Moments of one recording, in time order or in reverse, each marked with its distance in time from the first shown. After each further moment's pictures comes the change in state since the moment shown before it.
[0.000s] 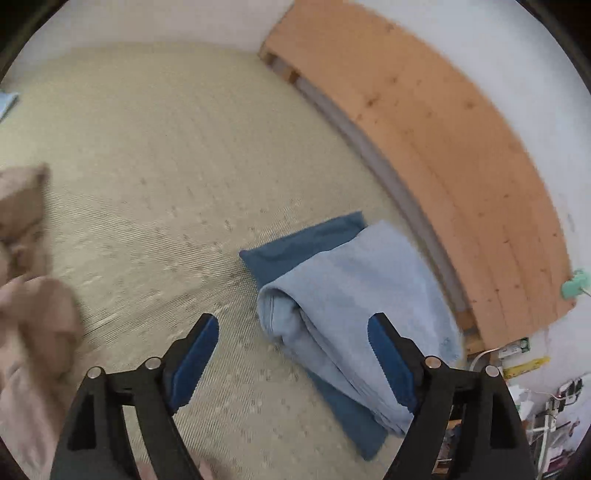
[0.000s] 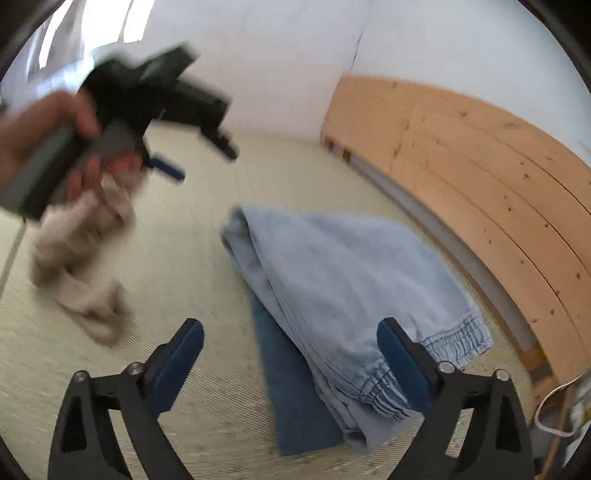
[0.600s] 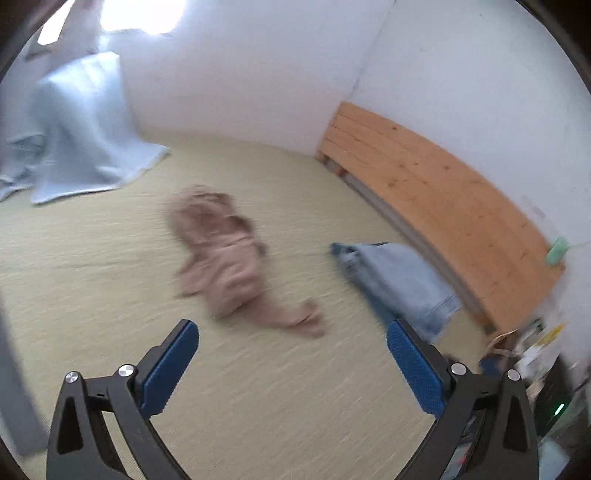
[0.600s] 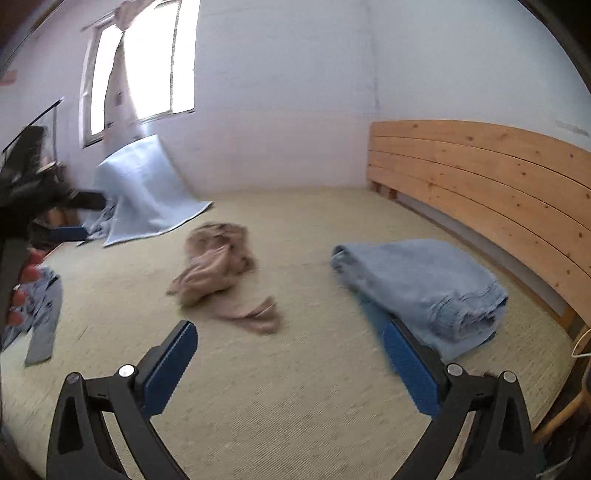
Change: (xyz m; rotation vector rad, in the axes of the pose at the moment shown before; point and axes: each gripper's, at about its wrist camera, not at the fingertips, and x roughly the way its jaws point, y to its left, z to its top) left arm -0.292 0.036 -0.314 0.009 -0.402 0.299; right arm -0.209 0.095 -0.058 0.073 -0.149 0.244
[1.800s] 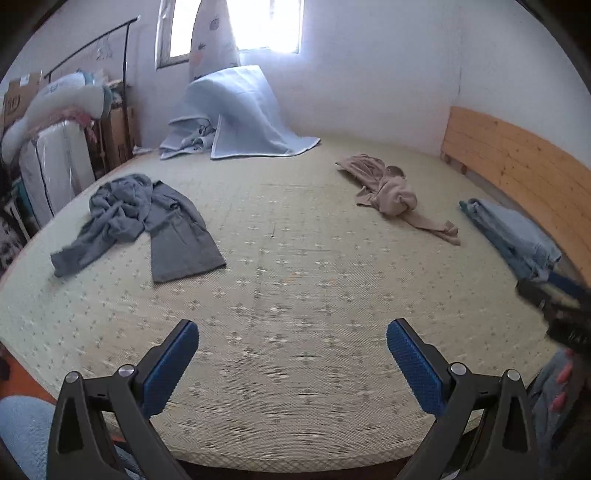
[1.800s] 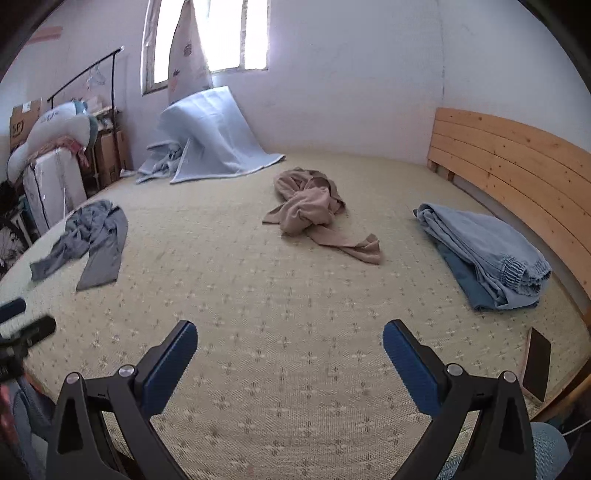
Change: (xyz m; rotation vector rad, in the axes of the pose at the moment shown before) left arm -0.130 0.048 -0.218 -0.090 -0.079 0.479; right arm -0.054 0.132 -0.082 -0.135 0.142 0.135
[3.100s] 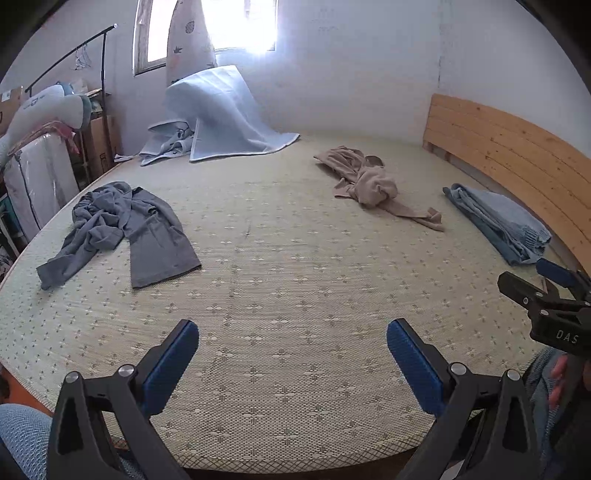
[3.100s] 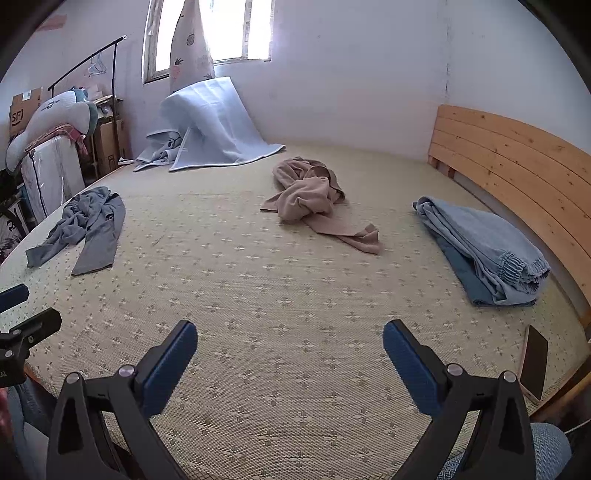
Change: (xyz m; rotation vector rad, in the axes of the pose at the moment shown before) left arm 0.008 -0.023 -0.004 0.089 0.009 -0.033; right arm 0.005 -0.003 -0.006 -0.013 0.018 -0.009
